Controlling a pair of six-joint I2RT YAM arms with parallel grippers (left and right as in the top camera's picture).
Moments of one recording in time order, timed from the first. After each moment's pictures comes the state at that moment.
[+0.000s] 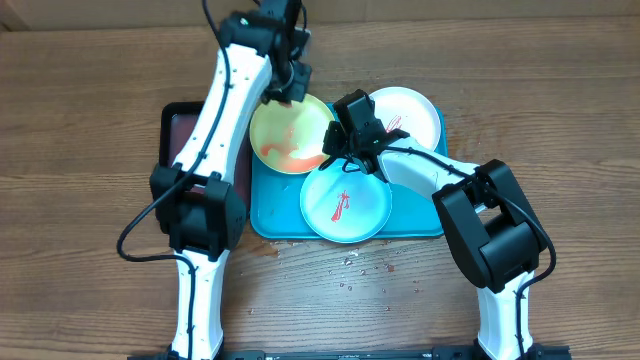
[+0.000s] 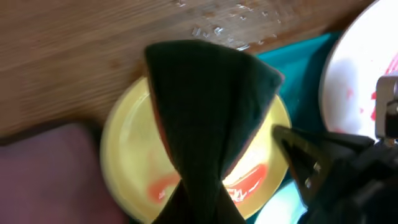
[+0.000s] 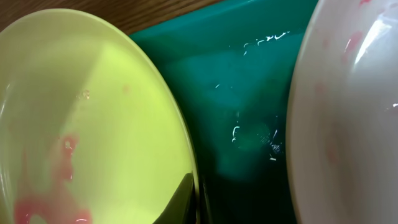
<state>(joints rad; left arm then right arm) -0.28 2.32 2.39 -1.34 0.01 -0.03 0.53 2.13 1.36 -0.14 -0.04 0.73</state>
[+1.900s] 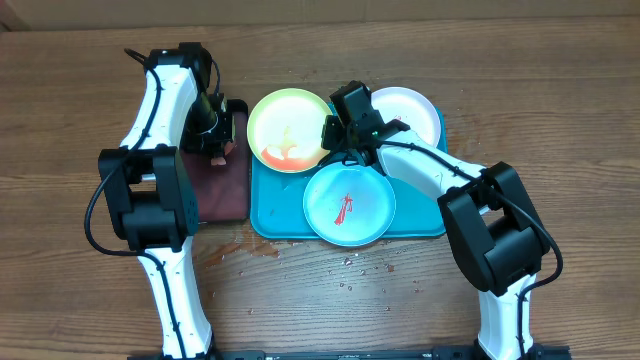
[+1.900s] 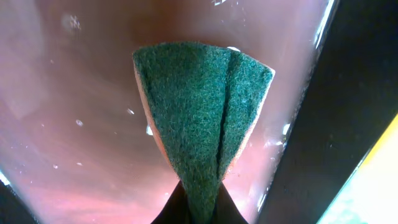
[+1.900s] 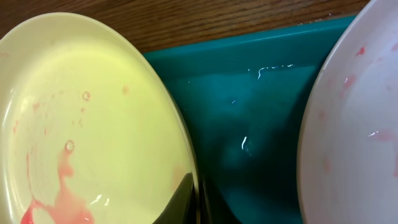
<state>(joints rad) 0.02 2.32 1.97 -1.36 0.06 -0.07 0.53 2.11 1.43 -0.24 -0.02 0.65</state>
